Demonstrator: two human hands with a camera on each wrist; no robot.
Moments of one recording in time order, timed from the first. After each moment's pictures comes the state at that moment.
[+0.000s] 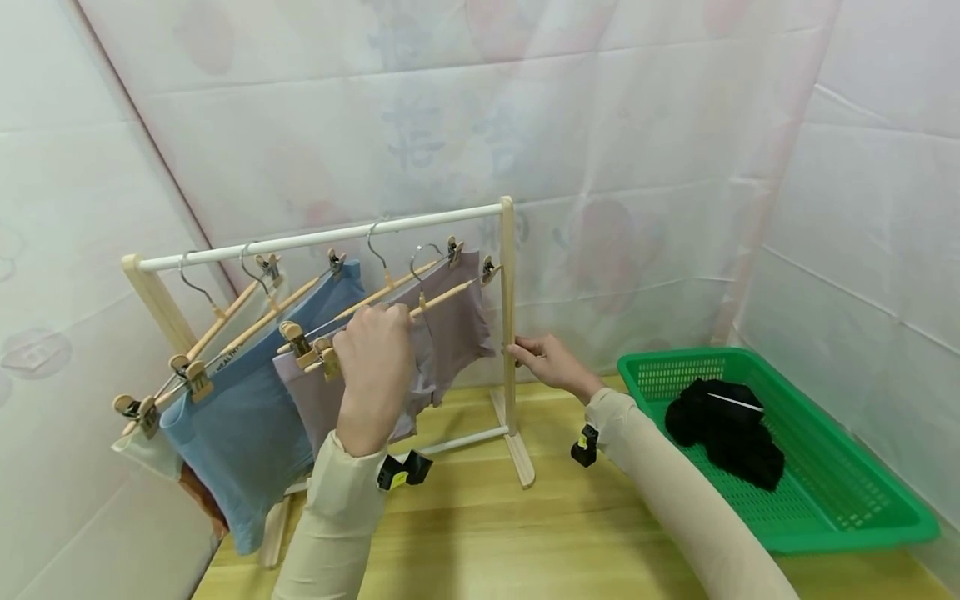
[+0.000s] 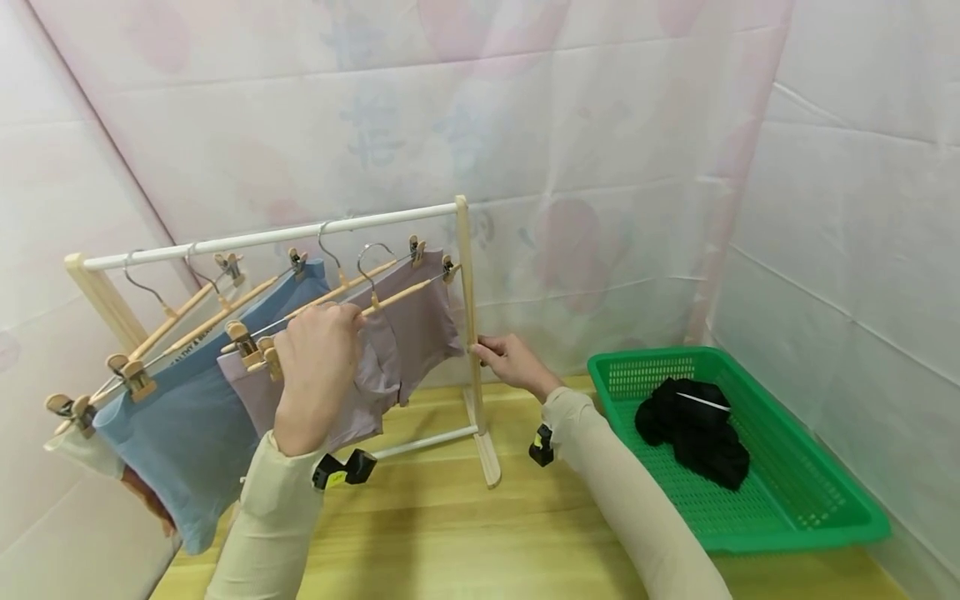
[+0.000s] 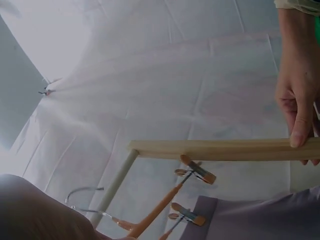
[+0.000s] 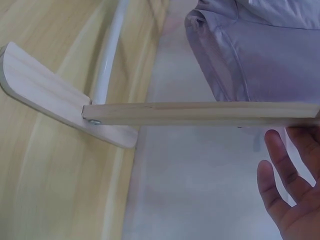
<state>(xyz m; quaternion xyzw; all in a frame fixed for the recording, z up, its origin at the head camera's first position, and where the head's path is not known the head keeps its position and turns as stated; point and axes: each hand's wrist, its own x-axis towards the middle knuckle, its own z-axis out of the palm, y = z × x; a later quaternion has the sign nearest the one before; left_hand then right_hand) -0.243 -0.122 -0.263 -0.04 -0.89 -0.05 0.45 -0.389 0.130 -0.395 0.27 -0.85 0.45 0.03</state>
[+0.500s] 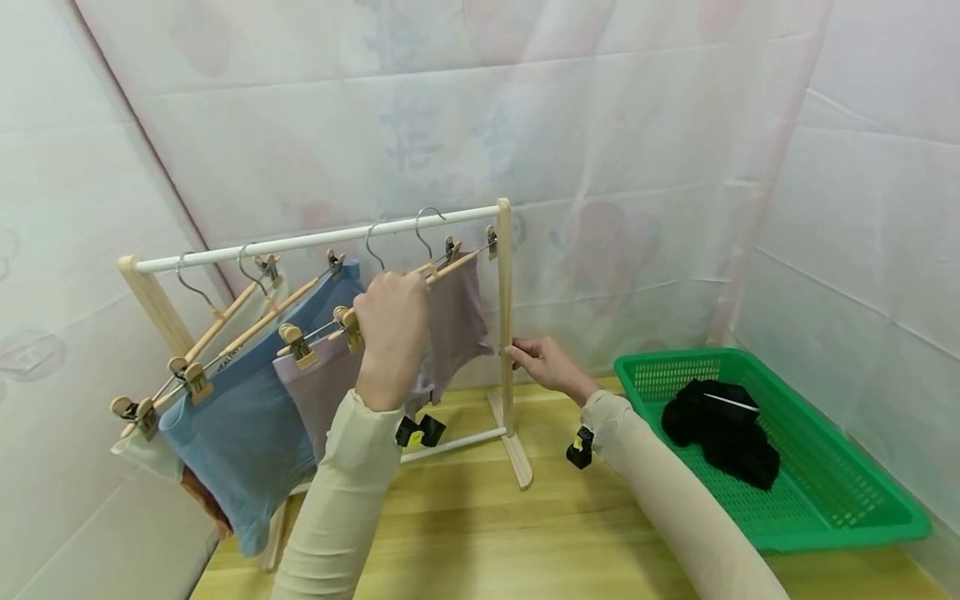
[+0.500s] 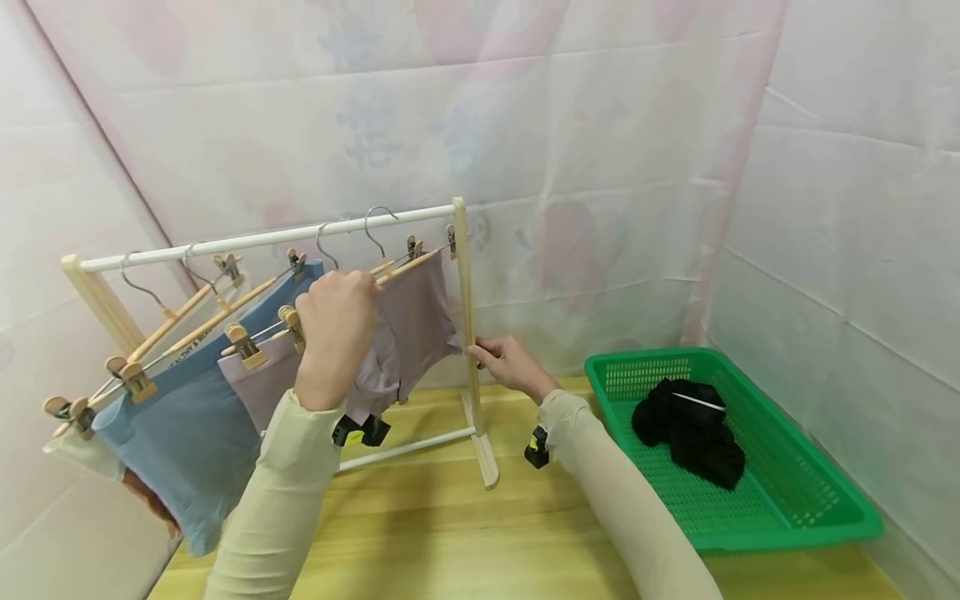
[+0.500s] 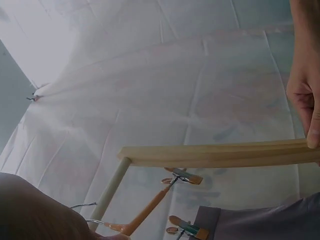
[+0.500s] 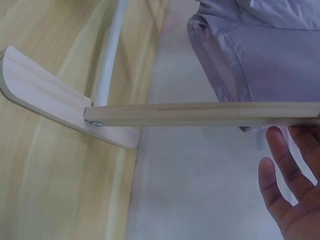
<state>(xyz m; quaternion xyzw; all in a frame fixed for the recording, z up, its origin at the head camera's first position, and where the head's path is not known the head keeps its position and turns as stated) -0.262 -0.102 -0.230 -0.03 -0.92 -0.04 0.40 -0.387 0.130 -0.395 0.25 -0.85 0.47 0.01</state>
